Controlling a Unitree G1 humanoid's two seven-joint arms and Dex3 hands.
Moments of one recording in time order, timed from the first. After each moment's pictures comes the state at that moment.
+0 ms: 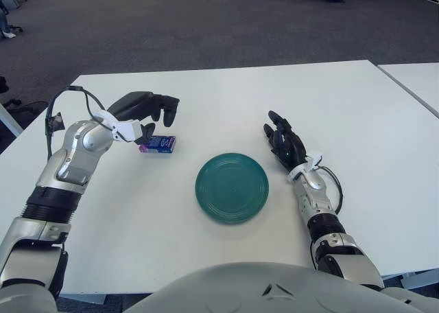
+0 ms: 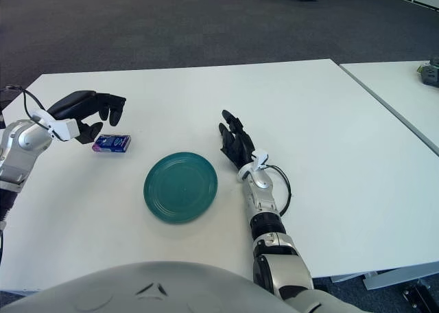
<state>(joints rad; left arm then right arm) -0.28 0.72 -0.10 0.11 0.37 -0.27 -0.39 -0.23 0.05 -0.09 0.72 0.18 -0.33 0.34</state>
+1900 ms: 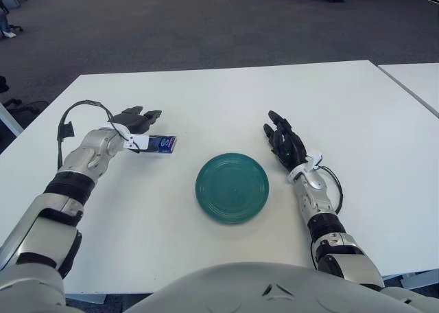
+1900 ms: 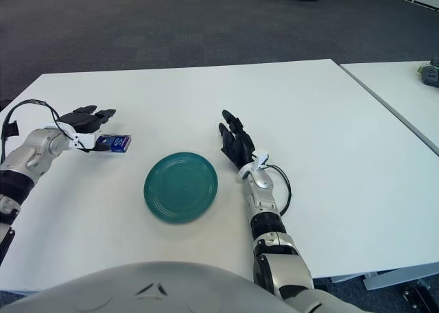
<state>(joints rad) -0.47 0.67 -0.36 0.64 0.80 -0.12 -0.25 -0.24 0.04 -0.09 0.72 0.18 -0.33 0.35</state>
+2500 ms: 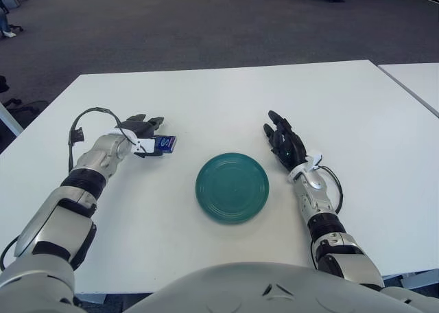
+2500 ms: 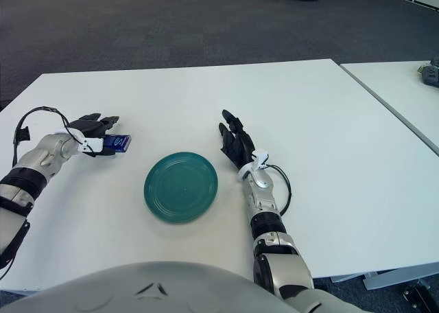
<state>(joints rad) -0.54 0.61 -0.45 0.84 0.80 -0.15 -0.16 -0.24 0.04 -0.08 0.72 0.17 -0.33 0.35</state>
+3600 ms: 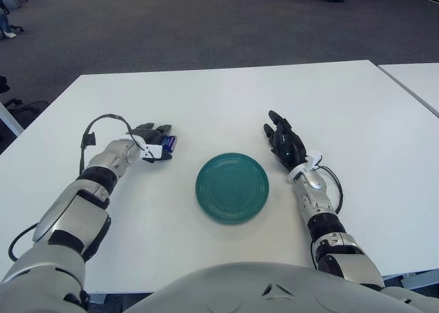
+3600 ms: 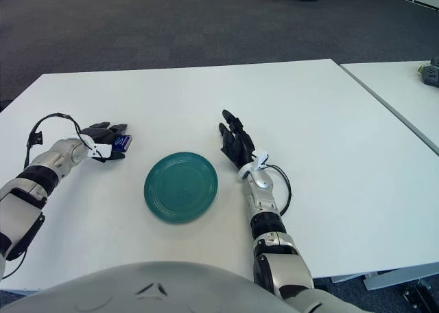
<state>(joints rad) -0.60 0.54 -0.53 1.04 0.78 -0.22 -0.12 -0.24 0.04 -0.09 0.72 0.18 -0.33 0.35</state>
